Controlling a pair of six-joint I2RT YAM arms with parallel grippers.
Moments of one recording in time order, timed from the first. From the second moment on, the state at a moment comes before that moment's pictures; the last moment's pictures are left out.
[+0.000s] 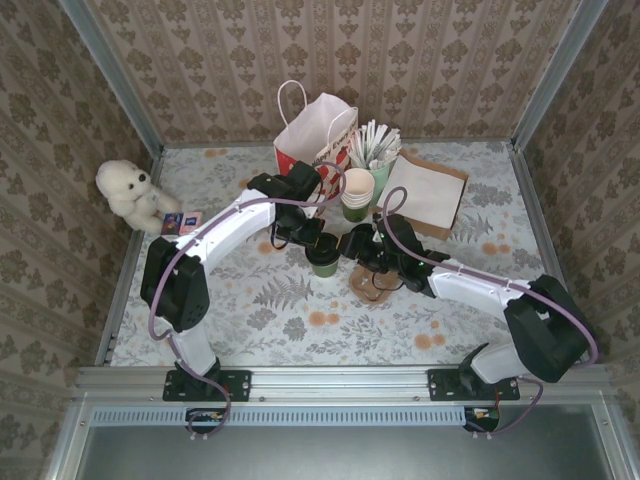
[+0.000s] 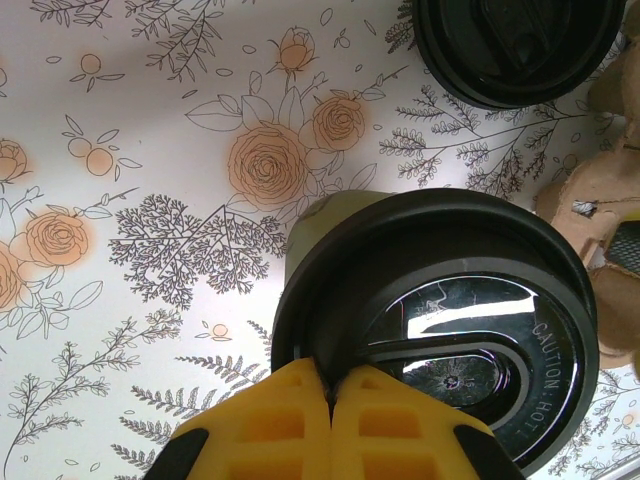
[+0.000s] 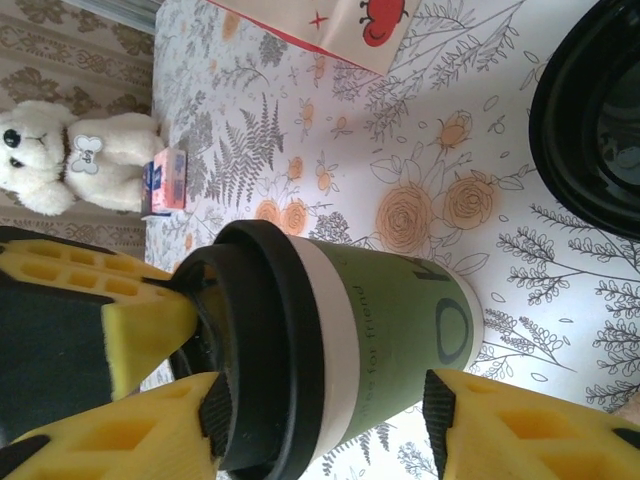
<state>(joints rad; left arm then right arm) -0.68 1.79 1.55 -1.05 0.15 -0.25 0.61 1.43 0.72 0.13 -0.20 1.00</state>
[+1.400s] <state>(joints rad) -0.67 1.78 1.49 -0.99 0.17 -0.25 0.60 1.50 0.76 0.08 -0.21 1.05</state>
